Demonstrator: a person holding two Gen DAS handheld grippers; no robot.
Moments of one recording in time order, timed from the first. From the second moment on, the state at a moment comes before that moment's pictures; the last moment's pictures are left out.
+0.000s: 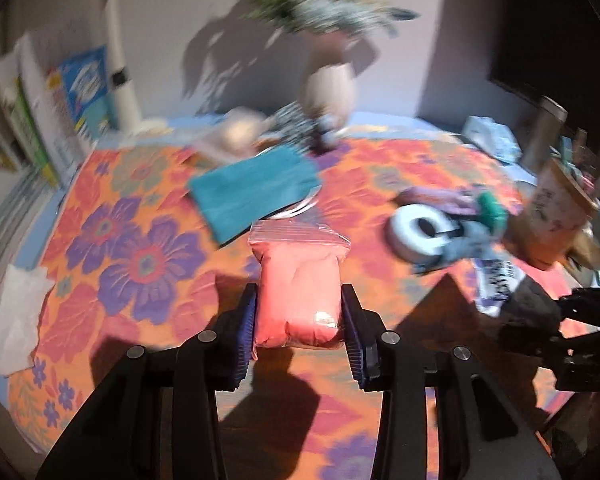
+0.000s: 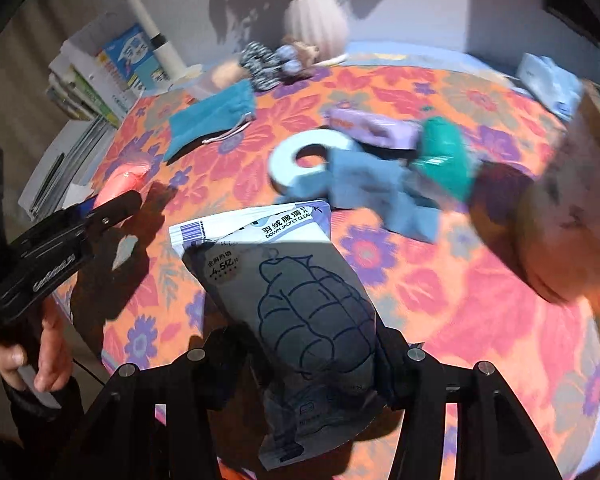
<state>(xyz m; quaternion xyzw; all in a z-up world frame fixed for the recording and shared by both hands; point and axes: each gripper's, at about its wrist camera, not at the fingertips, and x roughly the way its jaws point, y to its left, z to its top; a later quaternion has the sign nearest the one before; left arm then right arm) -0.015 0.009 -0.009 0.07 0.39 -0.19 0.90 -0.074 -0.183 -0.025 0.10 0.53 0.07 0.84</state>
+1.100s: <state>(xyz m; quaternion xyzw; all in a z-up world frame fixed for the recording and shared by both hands) -0.147 -0.243 0.045 0.13 0.33 -0.49 0.80 -0.248 -0.394 0.059 0.20 0.42 -0.15 0.87</state>
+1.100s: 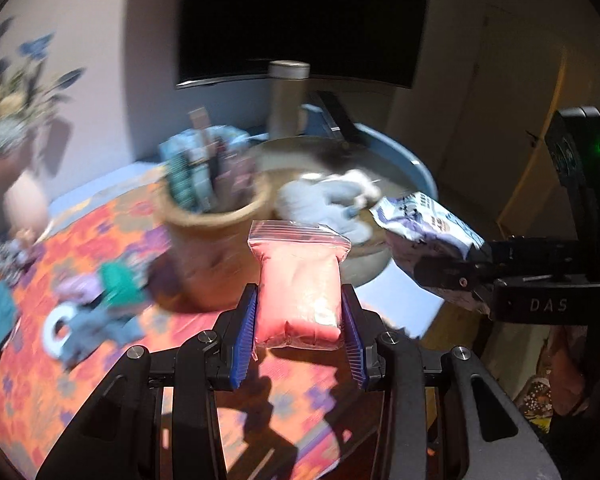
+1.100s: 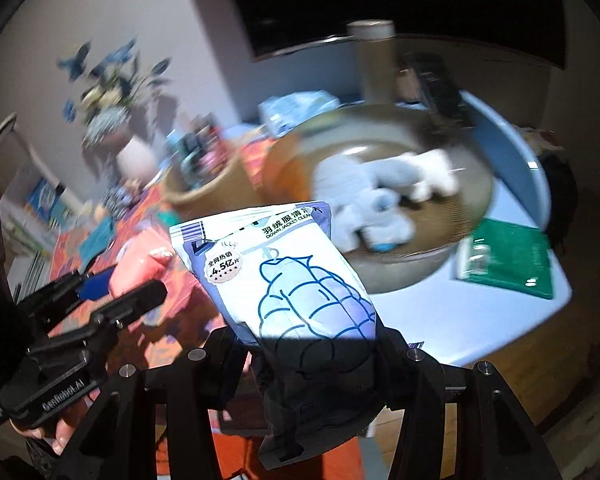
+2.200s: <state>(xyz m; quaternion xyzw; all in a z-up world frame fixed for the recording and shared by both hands) -0.107 -0.407 0.025 0.16 0.33 -0.45 0.81 -0.196 -0.549 0.052 0.31 0.36 -0.26 0.84</state>
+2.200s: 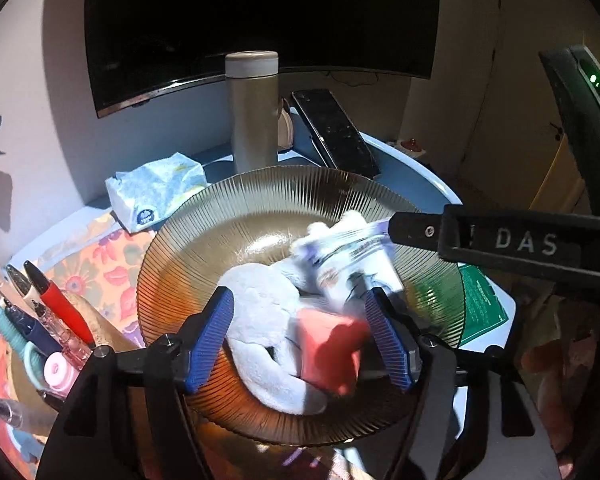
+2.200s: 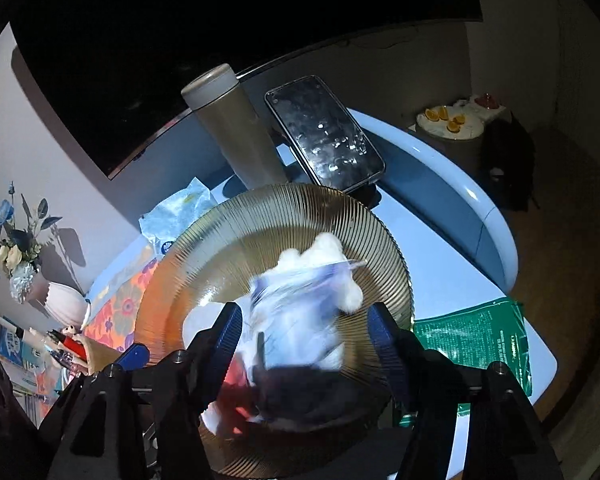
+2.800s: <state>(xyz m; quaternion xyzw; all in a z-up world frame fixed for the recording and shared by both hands) -0.161 -0.337 0.047 0.20 0.30 -0.48 0.80 -0.224 -0.489 0.075 0.26 0.35 -0.28 0.86</state>
